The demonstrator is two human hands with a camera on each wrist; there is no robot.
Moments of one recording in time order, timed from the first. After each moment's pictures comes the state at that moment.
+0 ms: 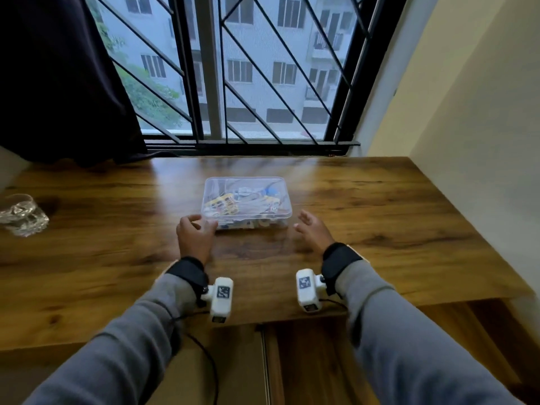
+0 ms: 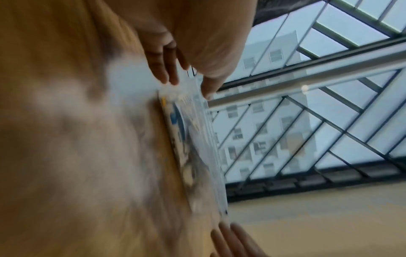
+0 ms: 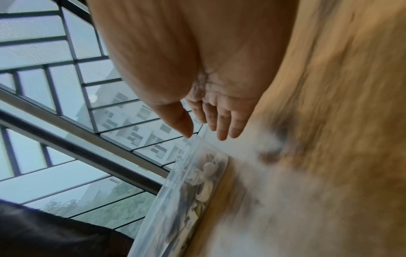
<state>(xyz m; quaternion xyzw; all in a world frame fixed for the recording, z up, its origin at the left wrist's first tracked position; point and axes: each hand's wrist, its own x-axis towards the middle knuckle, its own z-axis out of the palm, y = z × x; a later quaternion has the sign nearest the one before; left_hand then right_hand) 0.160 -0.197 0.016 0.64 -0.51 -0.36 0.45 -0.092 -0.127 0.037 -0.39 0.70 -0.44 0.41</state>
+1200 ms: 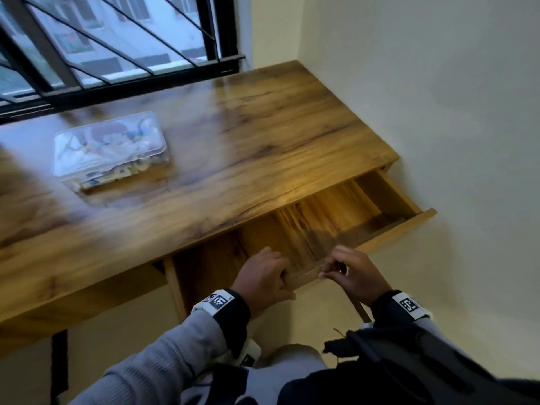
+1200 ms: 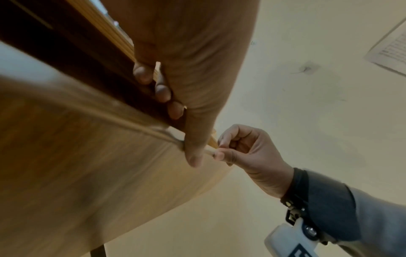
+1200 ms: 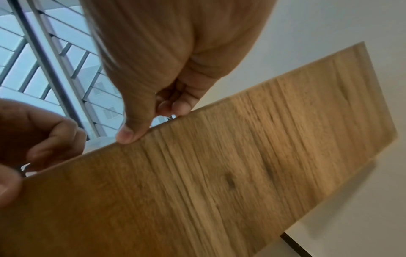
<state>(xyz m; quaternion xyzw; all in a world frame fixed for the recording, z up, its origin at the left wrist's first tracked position) -0.025 0.109 -0.016 0.16 -0.96 -0.22 0.01 -0.214 0.262 -0.030 -0.59 0.71 -0.33 0.20</state>
